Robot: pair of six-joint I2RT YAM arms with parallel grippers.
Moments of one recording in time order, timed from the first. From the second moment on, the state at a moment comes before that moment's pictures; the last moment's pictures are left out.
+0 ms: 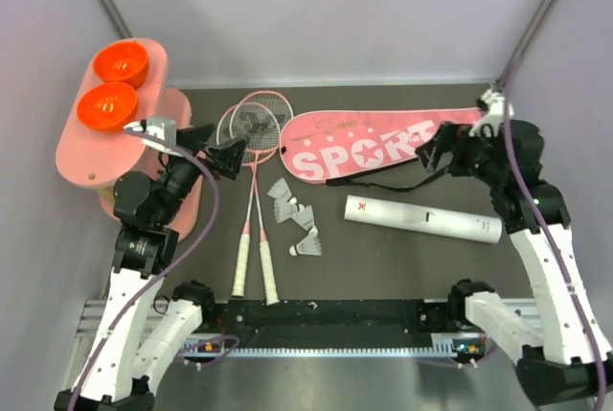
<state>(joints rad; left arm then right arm) -0.19 0.66 0.88 0.01 0.29 -0.32 0.07 0.86 1.12 -0.63 -0.25 0.27</state>
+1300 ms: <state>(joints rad) -0.46 0.57 0.85 -0.01 0.00 -0.23 0.86 1.60 0.97 -0.49 0.40 -0.26</state>
